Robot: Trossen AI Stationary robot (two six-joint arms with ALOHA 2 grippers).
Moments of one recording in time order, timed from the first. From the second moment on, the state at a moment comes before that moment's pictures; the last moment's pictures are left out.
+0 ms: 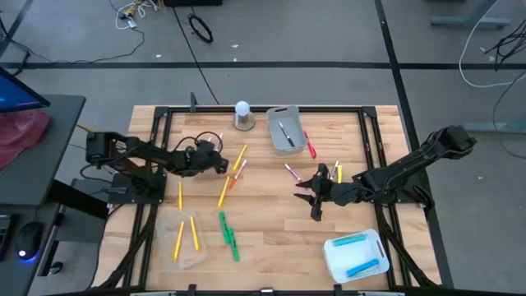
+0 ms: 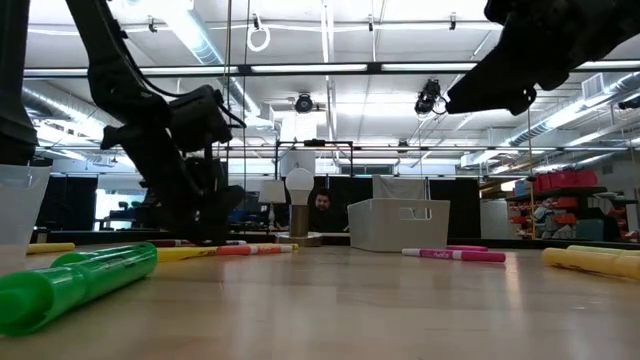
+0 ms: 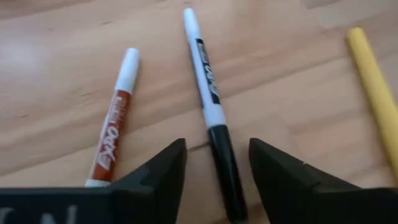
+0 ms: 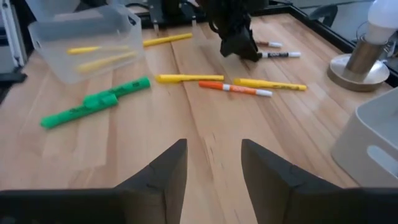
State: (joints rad) left arm 0.21 1.52 0.40 0.11 -0.60 -0.83; right arm 0.41 1.21 0.59 0.08 0.54 0.32
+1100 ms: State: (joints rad) left arm 0.06 1.41 0.46 0.12 -0.62 -0.64; right arm 0.41 1.21 0.59 0.09 0.53 0.29
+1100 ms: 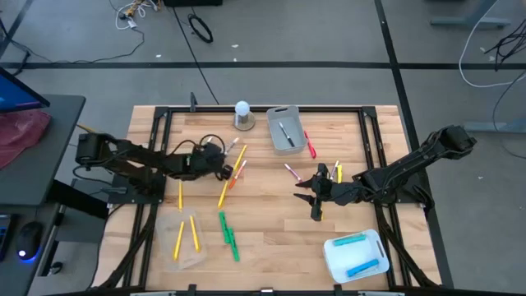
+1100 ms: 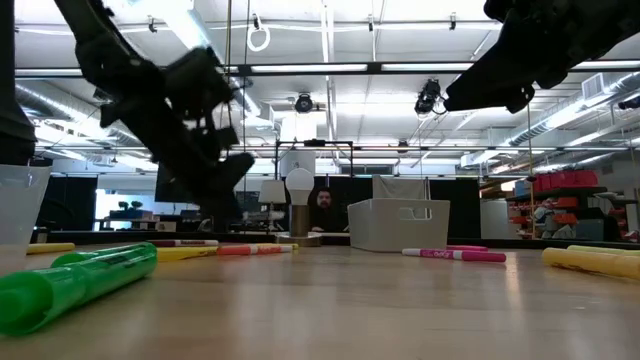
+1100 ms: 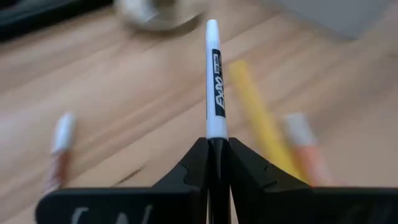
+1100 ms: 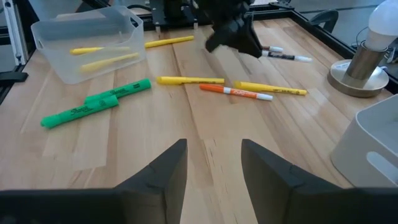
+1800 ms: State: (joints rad) left arm -0.25 1.58 0.92 0.36 -0.52 -0.17; right arm 0.34 1.37 0.41 0.92 0.42 0.16
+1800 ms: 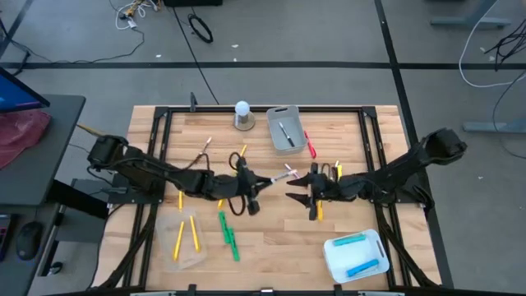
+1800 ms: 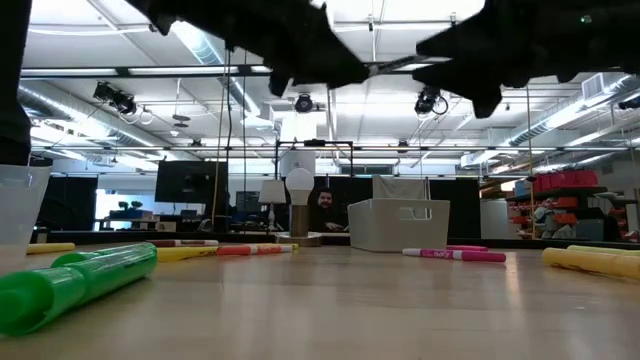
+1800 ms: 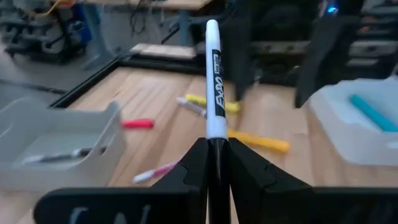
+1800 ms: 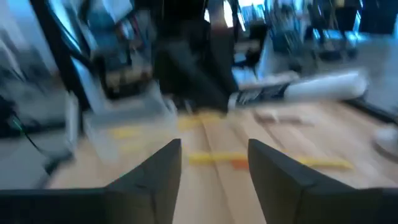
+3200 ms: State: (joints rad) left arm -0.29 1.64 0.99 0.43 -0.53 -0.07; right arm 0.26 1.54 0.45 1.35 0.28 0.12
